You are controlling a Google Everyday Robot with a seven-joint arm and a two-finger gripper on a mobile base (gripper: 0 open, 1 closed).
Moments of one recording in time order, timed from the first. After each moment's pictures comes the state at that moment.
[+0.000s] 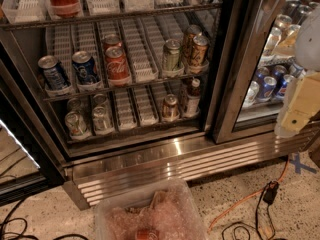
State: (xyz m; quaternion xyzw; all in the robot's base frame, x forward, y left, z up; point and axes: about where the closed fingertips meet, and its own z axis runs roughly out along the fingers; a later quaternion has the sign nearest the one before) arm 0.438 -0.217 0.976 -0.60 0.78 -0.03 0.16
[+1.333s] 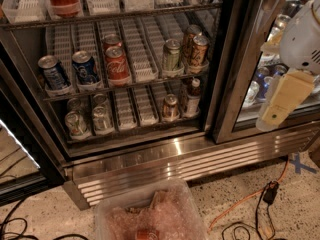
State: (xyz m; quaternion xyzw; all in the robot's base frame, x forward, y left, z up) arm 0.457 -0.198 0.969 -0.60 0.78 -0.02 0.19
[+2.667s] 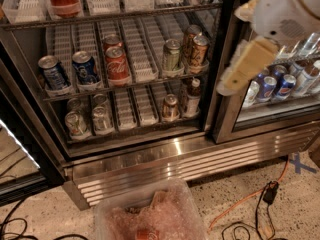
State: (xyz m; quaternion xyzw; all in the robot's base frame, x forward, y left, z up) arm 0.507 -0.134 1.014 -0.59 0.74 0.00 0.32
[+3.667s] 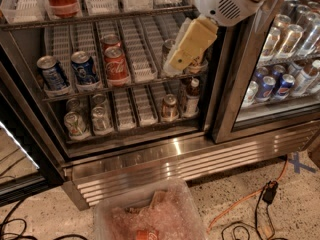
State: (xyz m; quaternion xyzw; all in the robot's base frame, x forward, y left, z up) arm 0.533 -0.040 1.046 -0.62 0.68 0.03 0.40
